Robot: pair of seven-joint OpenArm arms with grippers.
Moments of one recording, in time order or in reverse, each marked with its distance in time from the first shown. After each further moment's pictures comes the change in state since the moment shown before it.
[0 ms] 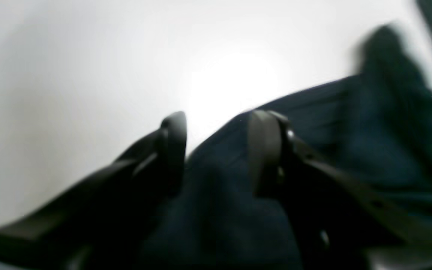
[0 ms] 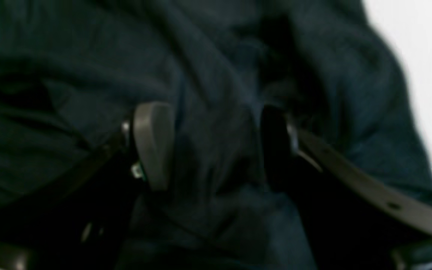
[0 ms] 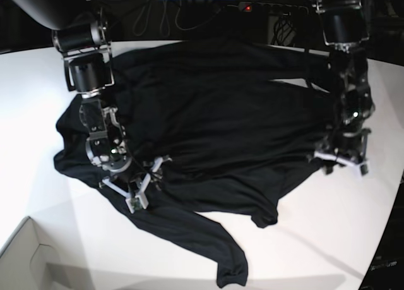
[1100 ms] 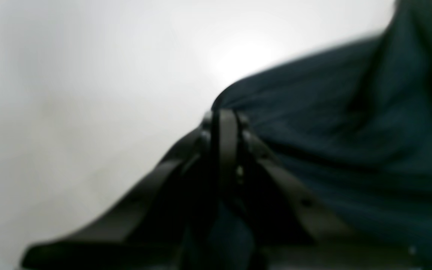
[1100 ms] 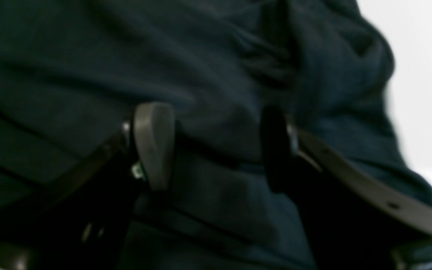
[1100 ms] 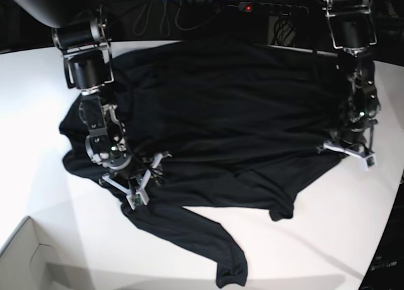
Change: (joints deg) left arm -0.5 -3.7 -1.2 -5.5 -0.5 0.6 1.3; right arm -1.0 0.2 -0.1 1.0 -0.1 0.0 -2.6
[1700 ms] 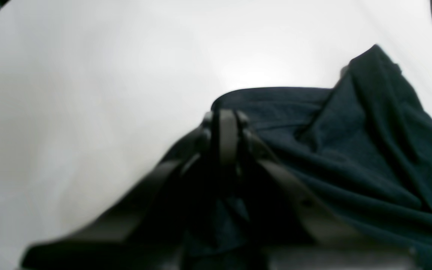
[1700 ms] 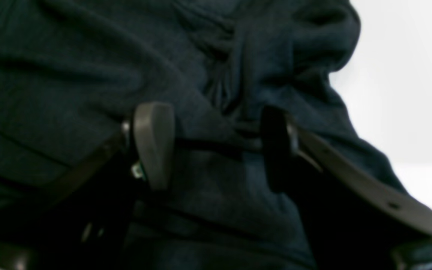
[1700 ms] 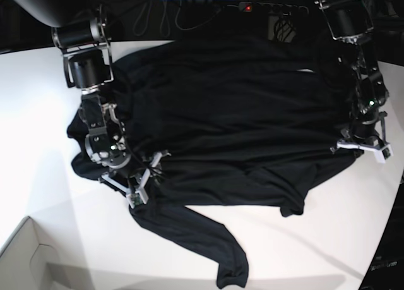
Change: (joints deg) left arm 3.6 3.9 -9.1 7.1 0.2 -0.5 -0.4; right arm -0.3 0.2 0.1 0.0 -0.1 0.0 0.0
